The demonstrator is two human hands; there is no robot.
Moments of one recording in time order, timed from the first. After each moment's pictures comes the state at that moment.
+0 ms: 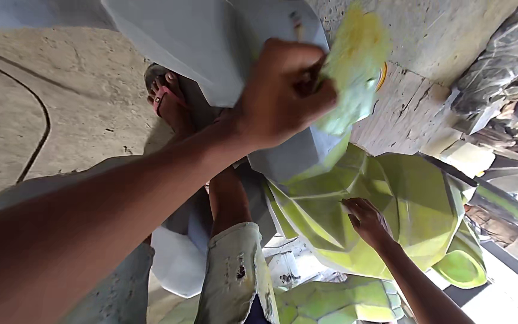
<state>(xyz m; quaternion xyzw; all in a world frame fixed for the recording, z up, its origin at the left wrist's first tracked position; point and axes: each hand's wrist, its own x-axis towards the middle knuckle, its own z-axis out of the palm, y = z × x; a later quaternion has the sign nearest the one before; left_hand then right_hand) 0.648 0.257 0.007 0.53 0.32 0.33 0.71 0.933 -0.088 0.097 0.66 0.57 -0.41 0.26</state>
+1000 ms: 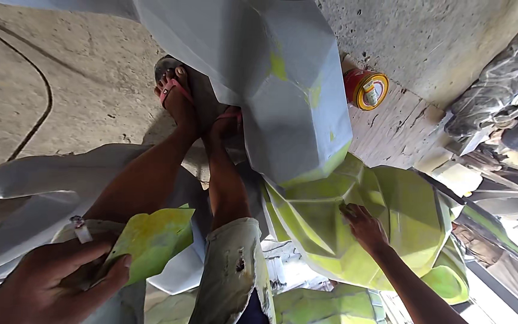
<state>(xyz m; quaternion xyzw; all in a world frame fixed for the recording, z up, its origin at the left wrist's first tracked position) 0.370 0.092 0.105 0.60 0.51 -0.03 0.62 0.950 -0.089 0.096 0.57 0.63 -0.37 0.38</state>
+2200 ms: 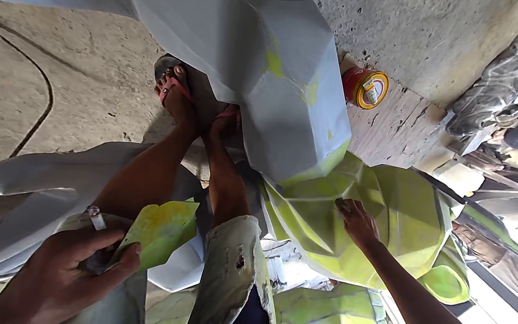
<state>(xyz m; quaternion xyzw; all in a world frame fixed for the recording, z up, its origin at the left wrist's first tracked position) 0.373 0.077 0.083 0.60 0.52 -0.01 0.60 0.936 -0.091 0.083 0.60 0.59 -0.36 0.40</state>
